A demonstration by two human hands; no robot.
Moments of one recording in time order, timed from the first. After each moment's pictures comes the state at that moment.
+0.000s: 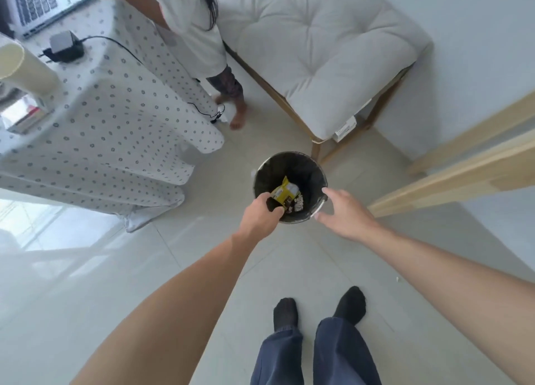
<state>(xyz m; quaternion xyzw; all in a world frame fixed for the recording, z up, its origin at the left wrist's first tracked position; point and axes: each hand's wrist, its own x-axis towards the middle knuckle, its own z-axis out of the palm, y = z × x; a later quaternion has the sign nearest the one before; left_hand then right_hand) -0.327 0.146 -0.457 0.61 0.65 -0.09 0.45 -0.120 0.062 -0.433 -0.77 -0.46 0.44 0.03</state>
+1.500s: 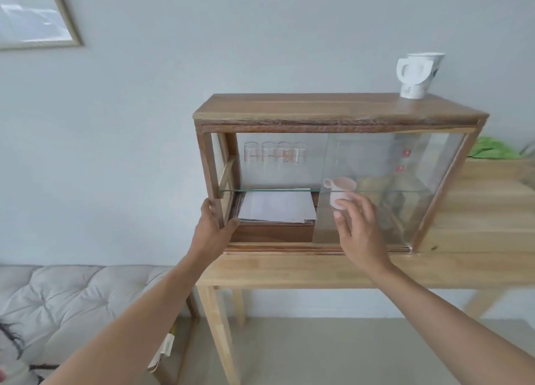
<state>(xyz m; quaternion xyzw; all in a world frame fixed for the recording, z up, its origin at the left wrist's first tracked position) -0.001 0.017 0.068 0.84 0.18 0.18 0.47 0.073 -0.323 0.075 -0.86 -0.23 -0.31 0.34</state>
